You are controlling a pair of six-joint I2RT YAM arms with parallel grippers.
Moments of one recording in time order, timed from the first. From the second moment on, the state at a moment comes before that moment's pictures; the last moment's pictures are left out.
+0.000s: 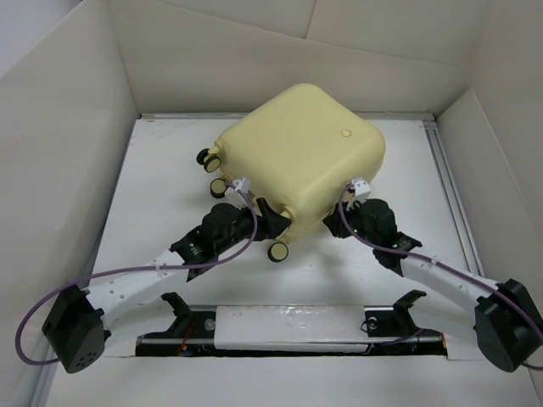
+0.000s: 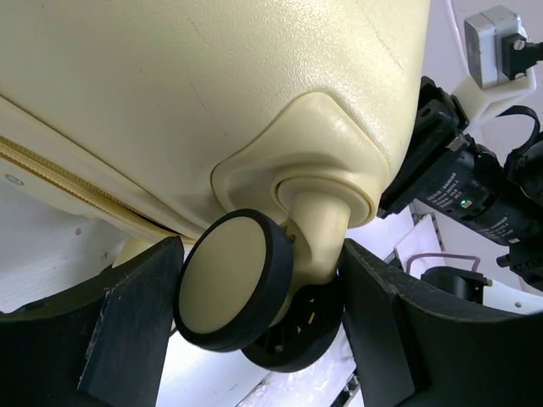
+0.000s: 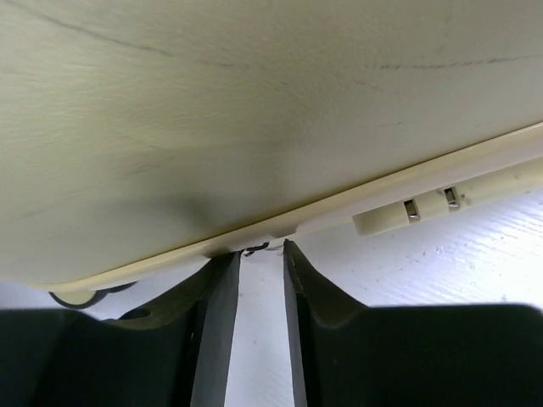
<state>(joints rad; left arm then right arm) -0.82 0.98 0.55 0.12 0.00 -0.82 0.56 1.03 0.44 0.19 -0.04 0.30</state>
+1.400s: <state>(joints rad) -0.82 1.08 0.59 0.17 0.14 -0.86 1.25 1.20 0.46 0.24 0.68 0.62</state>
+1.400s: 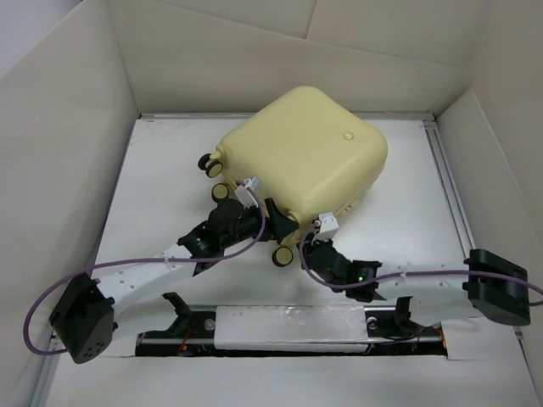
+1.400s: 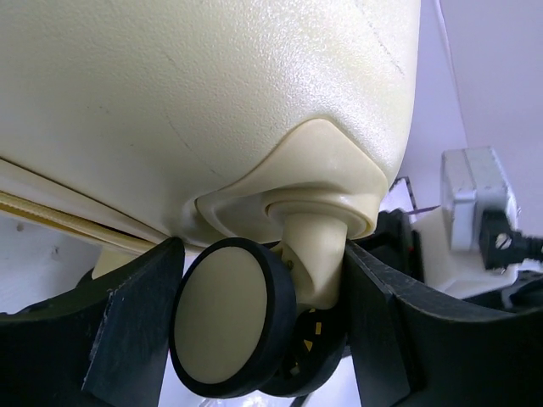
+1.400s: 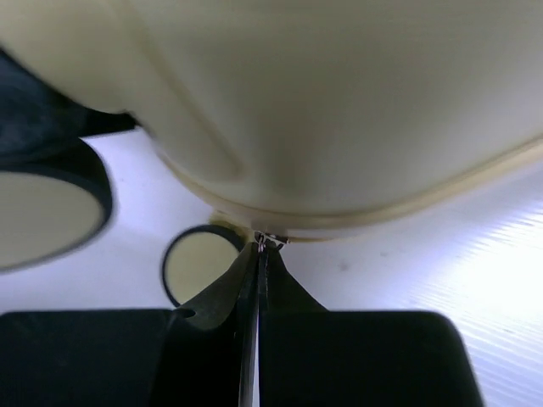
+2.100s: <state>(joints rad) -0.81 0.94 0.56 0.07 0.06 -0.97 1.45 1.39 0.64 0.32 0.79 0.78</state>
